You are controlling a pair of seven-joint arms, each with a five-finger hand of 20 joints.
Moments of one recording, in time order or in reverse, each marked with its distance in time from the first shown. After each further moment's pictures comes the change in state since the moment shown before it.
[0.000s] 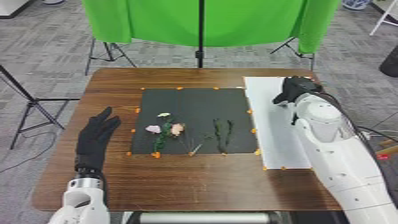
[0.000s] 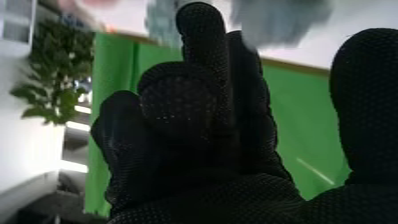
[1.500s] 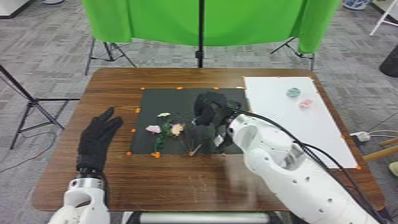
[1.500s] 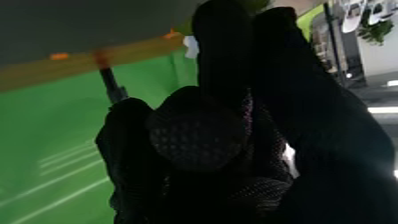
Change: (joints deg) left arm 0.0 0.0 0.0 0.0 0.3 -0.9 -1.0; right arm -0.4 2.4 -27.0 -19.1 31.9 9.5 -0.1
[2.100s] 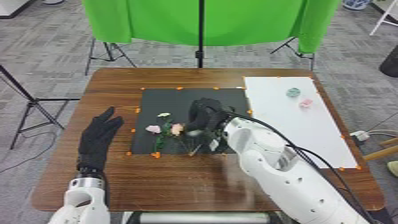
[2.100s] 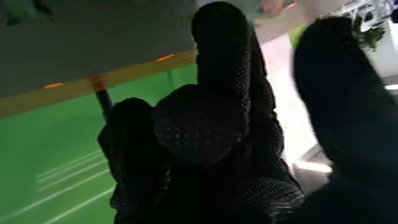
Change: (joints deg) left arm -0.2 0.0 0.1 0.1 0.0 -0.3 -0.1; right arm -0.3 -2.3 -0.3 2.2 -0.2 -1.7 -1.2
